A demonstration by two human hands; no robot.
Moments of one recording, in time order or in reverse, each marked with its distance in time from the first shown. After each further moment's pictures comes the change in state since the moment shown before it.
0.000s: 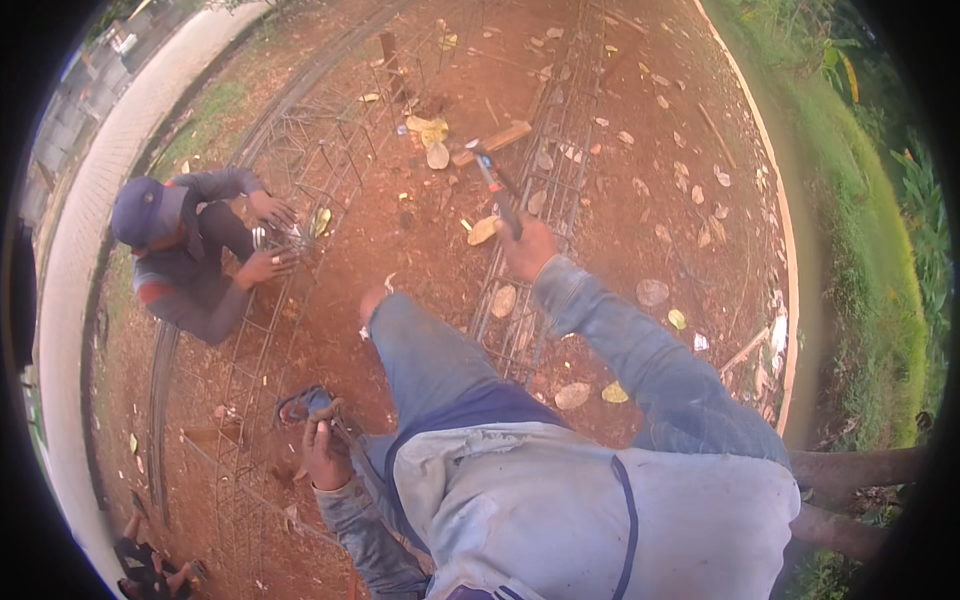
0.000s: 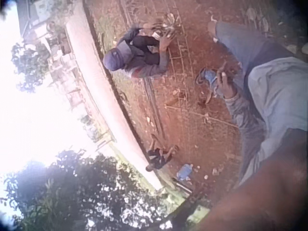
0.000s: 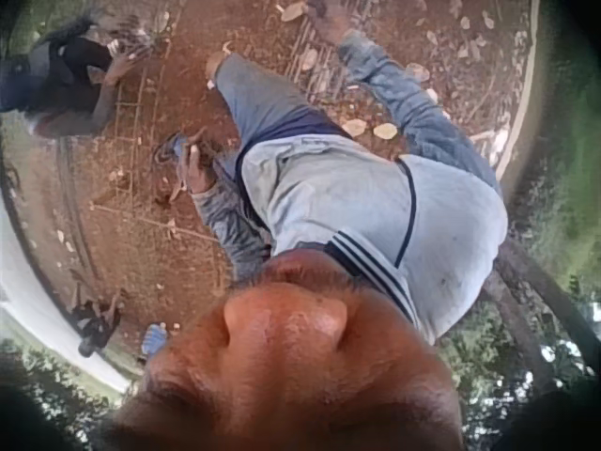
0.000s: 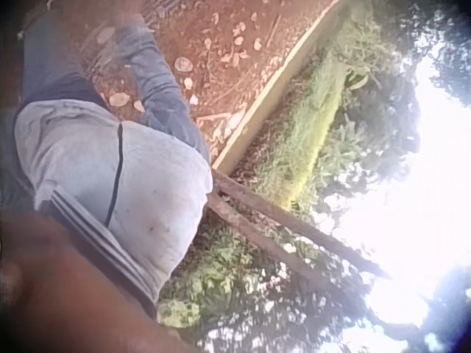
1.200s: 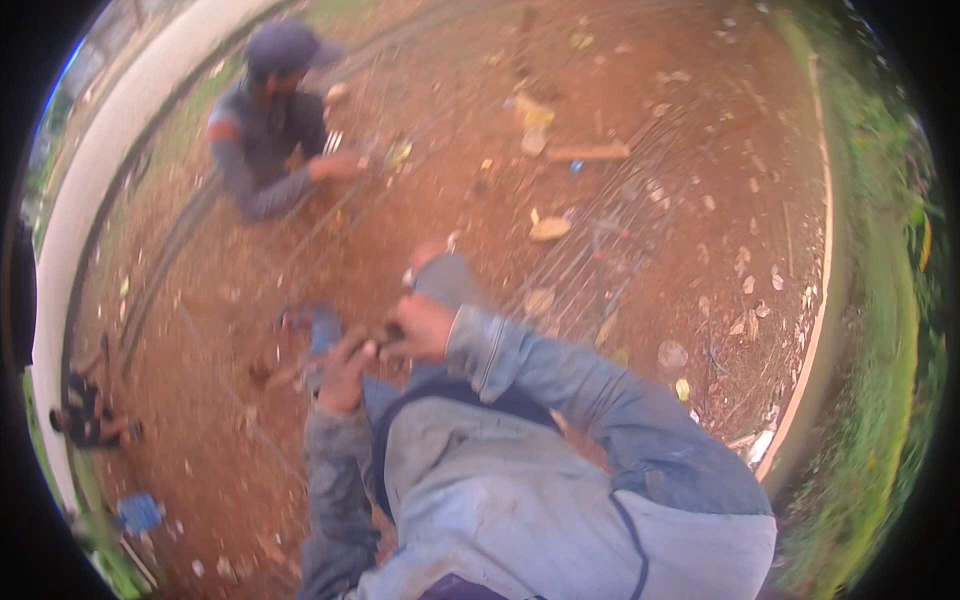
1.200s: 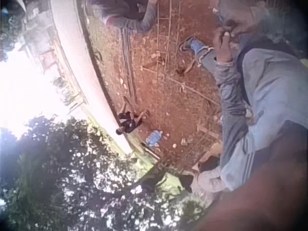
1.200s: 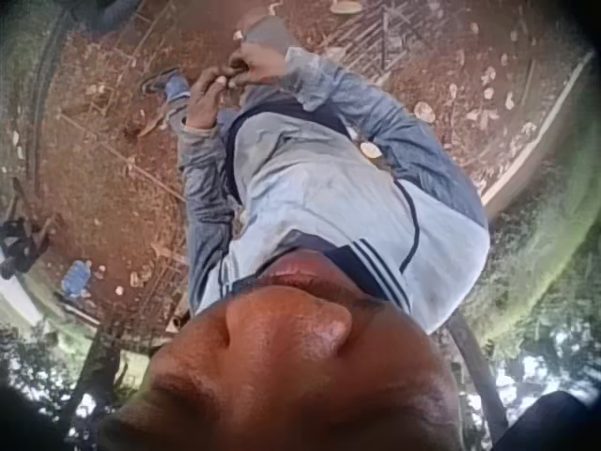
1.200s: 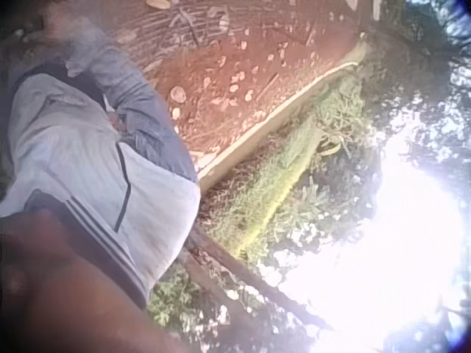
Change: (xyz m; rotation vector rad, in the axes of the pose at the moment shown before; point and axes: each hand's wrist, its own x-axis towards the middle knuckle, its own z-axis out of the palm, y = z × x) left_hand 0.018 0.019 0.024 0.325 -0.200 0.083; right_hand -0.081 -0.148 0.097 0.203 -1.182 -0.683
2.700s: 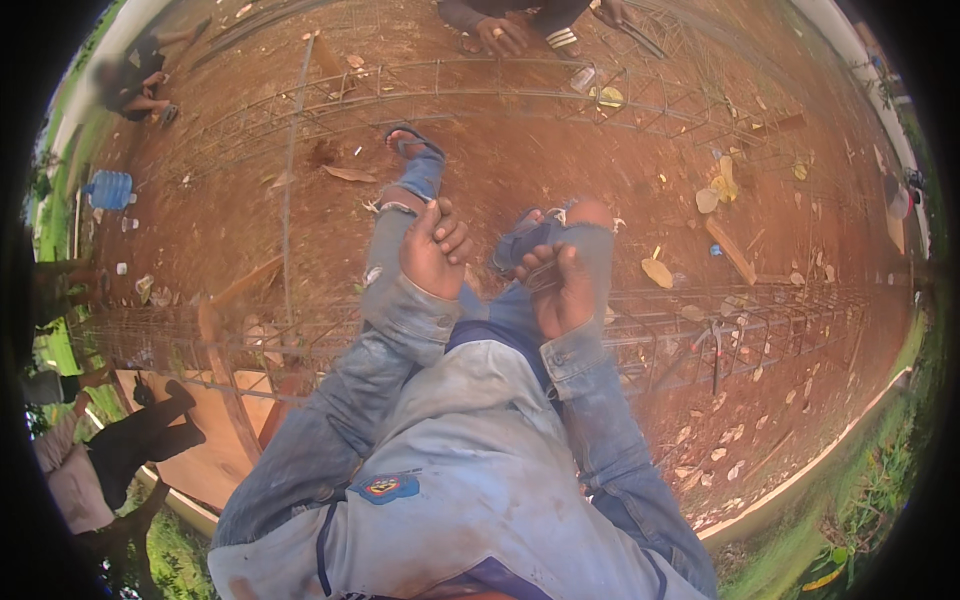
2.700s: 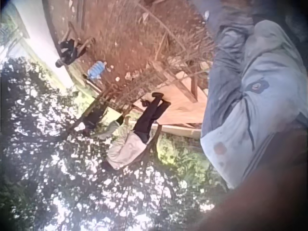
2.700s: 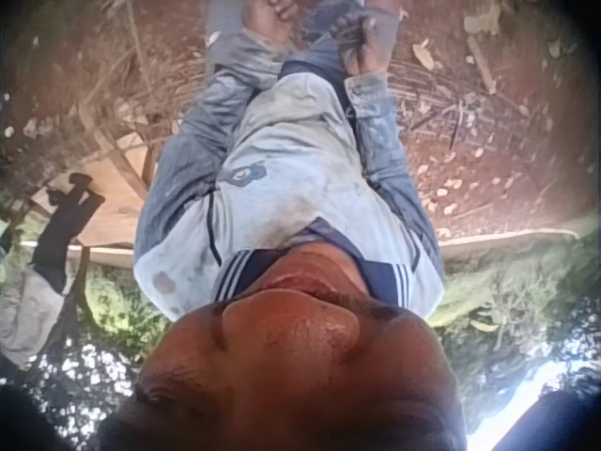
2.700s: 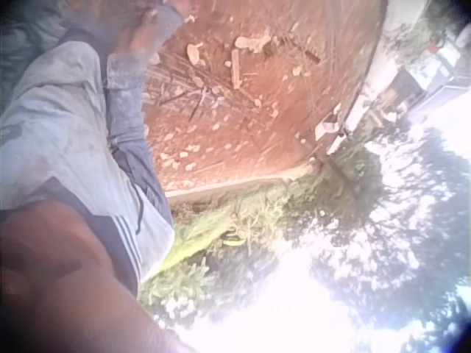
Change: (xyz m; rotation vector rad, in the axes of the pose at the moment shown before) left_hand -0.017 -0.047 -0.020 -1.281 0.835 0.216; right_hand 0.015 0.035 0.068 1.636 0.232 0.328
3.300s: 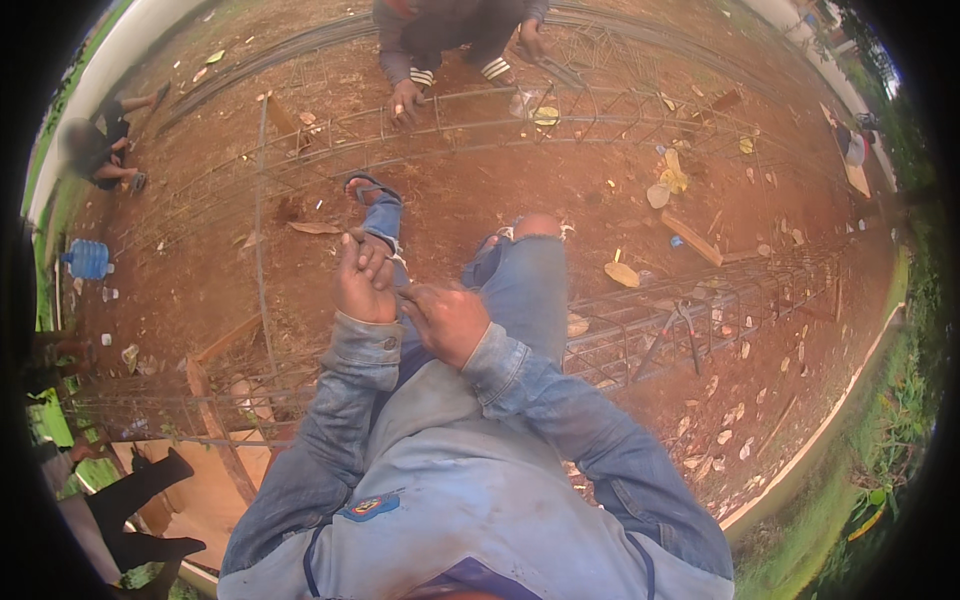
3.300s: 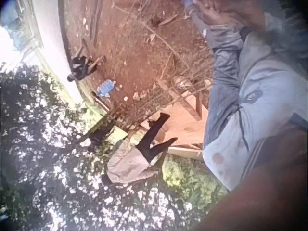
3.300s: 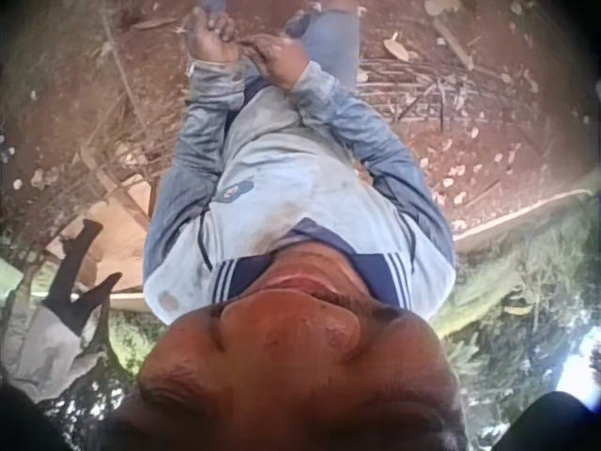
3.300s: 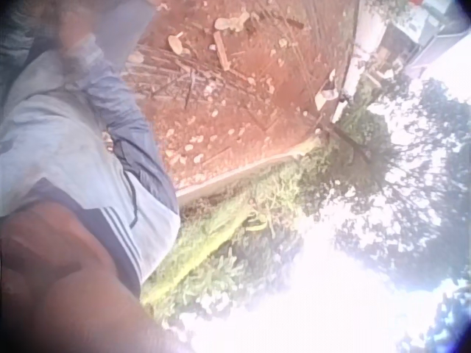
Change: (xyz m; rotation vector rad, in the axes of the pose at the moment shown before) left_hand -0.015 0.022 0.009 0.064 0.069 0.224; right_hand -0.029 0.026 0.079 -1.692 -0.446 -0.724
